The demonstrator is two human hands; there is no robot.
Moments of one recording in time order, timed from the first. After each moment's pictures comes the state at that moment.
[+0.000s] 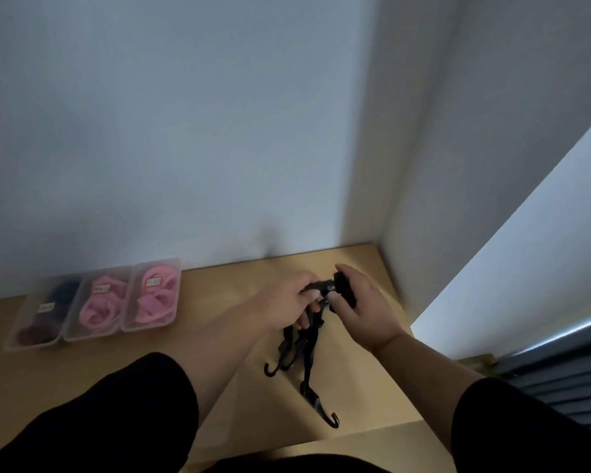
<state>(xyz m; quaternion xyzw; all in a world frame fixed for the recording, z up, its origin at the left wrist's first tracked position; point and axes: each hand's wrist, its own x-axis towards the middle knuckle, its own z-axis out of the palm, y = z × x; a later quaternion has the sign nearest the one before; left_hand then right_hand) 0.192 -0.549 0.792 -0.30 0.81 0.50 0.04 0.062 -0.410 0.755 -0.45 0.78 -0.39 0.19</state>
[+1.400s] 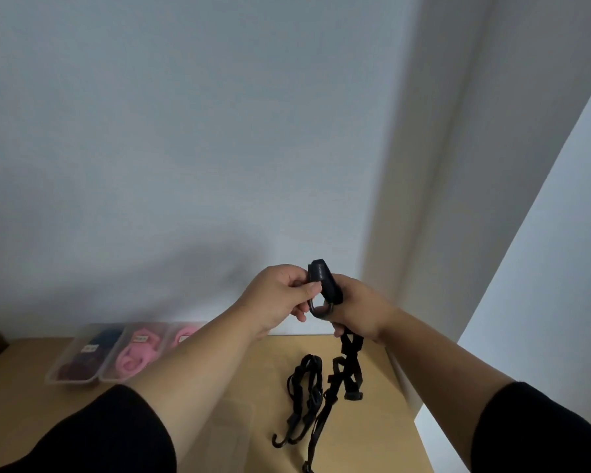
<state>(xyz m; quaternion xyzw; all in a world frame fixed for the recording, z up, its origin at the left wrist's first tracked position) 0.257 -0.551 0.944 -0.23 0.73 0.59 -0.28 0.094 -0.450 0.942 -0.56 0.67 -0.37 0.32</state>
